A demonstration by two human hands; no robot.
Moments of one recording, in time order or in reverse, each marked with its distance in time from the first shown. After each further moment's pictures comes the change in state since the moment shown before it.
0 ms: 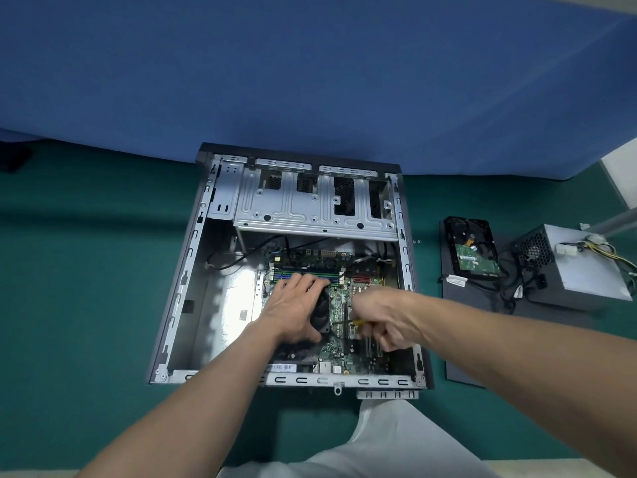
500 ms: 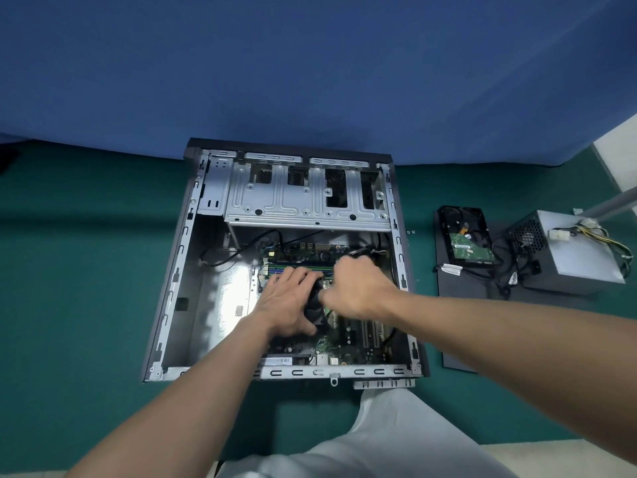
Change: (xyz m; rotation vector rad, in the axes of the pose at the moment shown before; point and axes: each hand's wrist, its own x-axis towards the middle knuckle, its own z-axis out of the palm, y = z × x) left_hand -0.001 -0.002 -0.001 0.025 0.013 0.013; right_hand 0.002 -0.010 0.008 -0.509 0.368 -0.581
